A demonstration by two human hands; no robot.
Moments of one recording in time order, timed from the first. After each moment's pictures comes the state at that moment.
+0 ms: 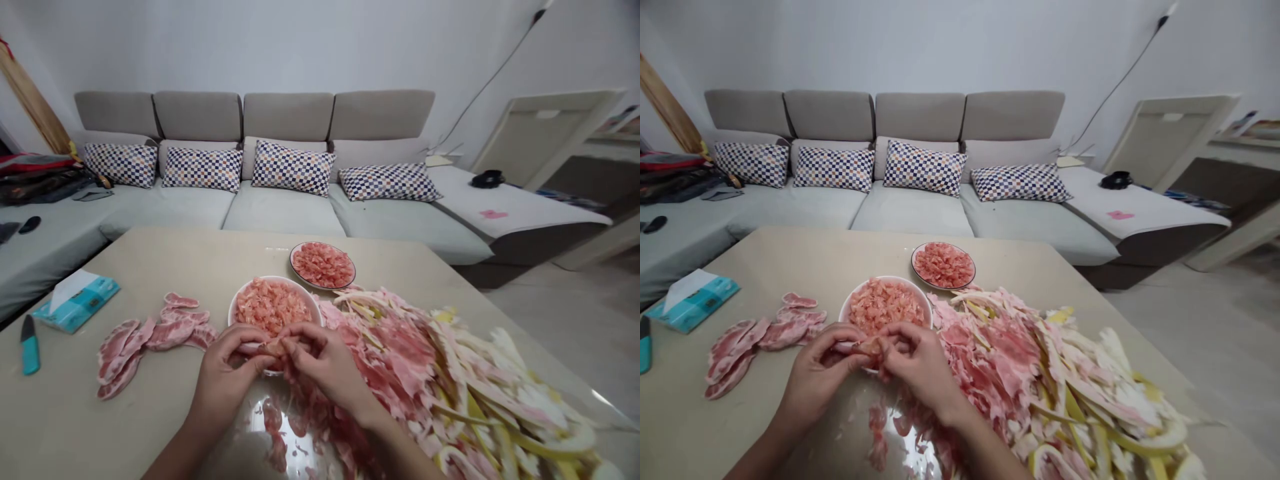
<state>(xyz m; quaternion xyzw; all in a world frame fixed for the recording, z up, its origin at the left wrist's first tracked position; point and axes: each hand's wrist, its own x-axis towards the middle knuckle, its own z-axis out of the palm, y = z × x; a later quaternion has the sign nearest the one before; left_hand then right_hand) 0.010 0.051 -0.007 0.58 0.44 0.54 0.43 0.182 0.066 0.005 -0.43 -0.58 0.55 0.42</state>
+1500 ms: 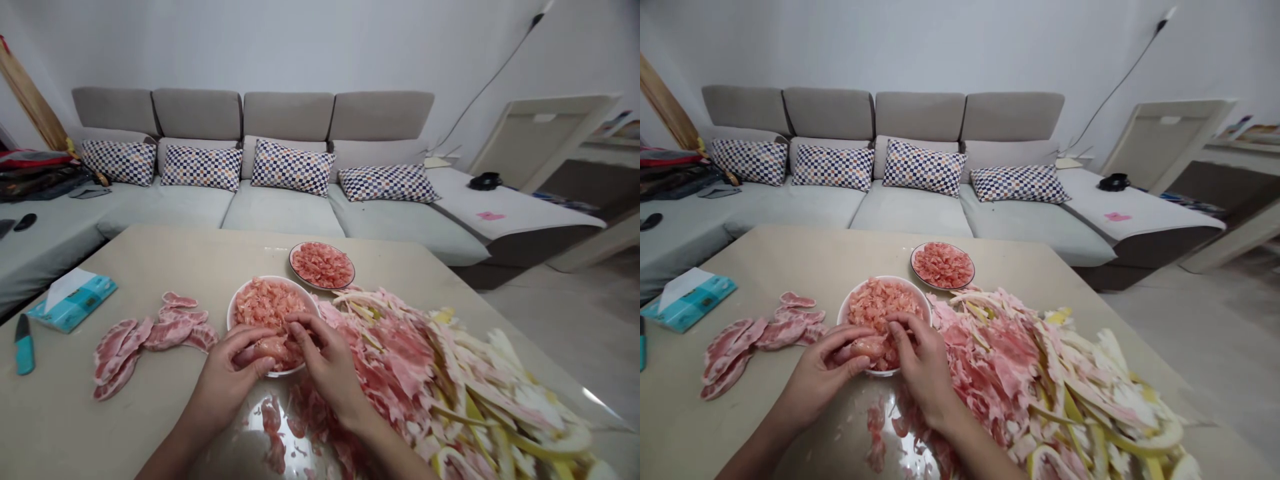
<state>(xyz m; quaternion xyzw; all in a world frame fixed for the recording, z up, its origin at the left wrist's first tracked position) 0.006 0.054 -0.003 0.61 0.48 0.45 0.45 0.181 0.067 -0.009 -0.49 -0.63 0.33 0.51</state>
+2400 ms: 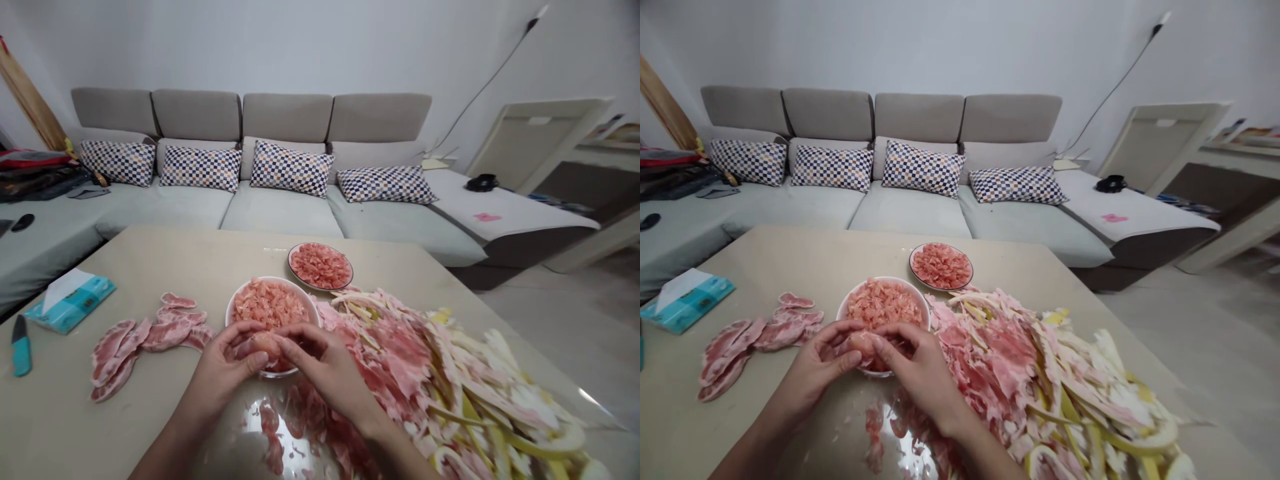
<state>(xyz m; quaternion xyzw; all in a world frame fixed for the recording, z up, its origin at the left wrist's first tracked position) 0.005 0.055 -0.004 0.43 0.42 0.49 0.63 0.187 0.061 0.010 -0.47 -0.64 0.43 0.43</state>
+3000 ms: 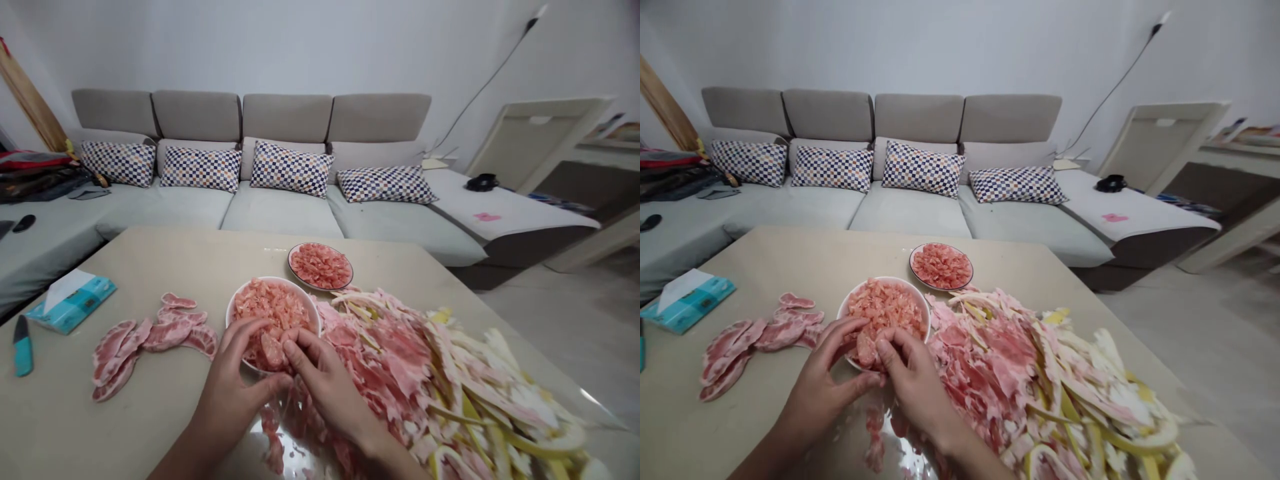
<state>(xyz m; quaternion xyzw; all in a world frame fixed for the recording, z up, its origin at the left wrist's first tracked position) 0.014 0.042 -0.002 0.62 0.50 0.47 0.39 0.174 0.050 0.010 -0.41 -0.57 0.55 0.46</state>
